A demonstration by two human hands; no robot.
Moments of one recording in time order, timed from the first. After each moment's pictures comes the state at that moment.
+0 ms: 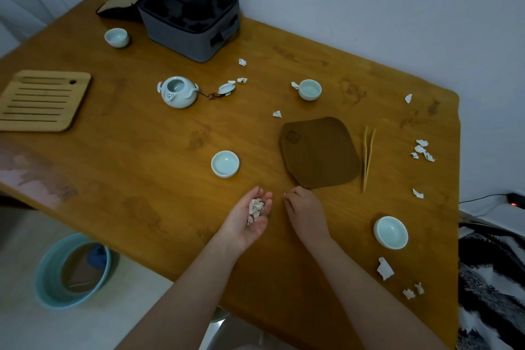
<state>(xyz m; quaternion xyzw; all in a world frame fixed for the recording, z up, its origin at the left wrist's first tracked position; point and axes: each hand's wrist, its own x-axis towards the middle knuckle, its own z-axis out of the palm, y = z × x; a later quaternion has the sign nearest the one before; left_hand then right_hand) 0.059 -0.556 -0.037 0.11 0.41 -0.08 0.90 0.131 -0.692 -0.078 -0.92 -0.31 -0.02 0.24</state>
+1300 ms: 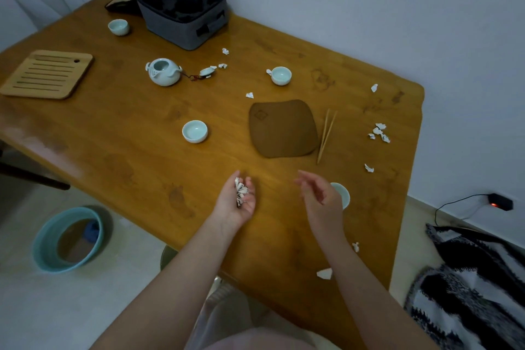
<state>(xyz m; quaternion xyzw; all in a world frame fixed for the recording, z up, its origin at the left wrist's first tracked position) 0.045 -0.666 -0.012 0.03 0.48 0.03 0.88 0.094 -0.833 0.008 -0.80 -0.09 0.12 0.59</state>
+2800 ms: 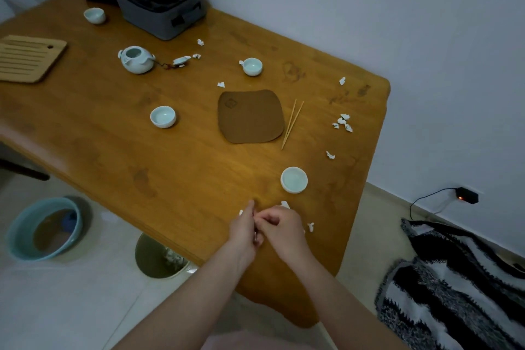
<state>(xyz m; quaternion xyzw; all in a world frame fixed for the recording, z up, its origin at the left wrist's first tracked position) 0.024 -0.813 -0.029 0.30 0.56 -0.01 0.77 0.057 -0.900 -0.012 -0.84 -0.17 0.26 0.44</state>
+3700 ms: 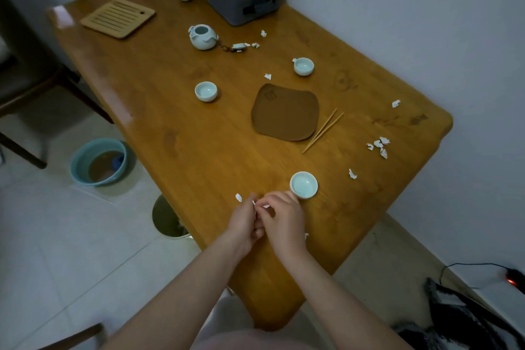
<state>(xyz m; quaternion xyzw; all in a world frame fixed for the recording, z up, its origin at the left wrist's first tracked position) 0.029 -0.848 -0.015 0.31 0.55 0.08 0.77 0.090 -0.917 -0.026 -0.82 -0.40 0.11 0.39</state>
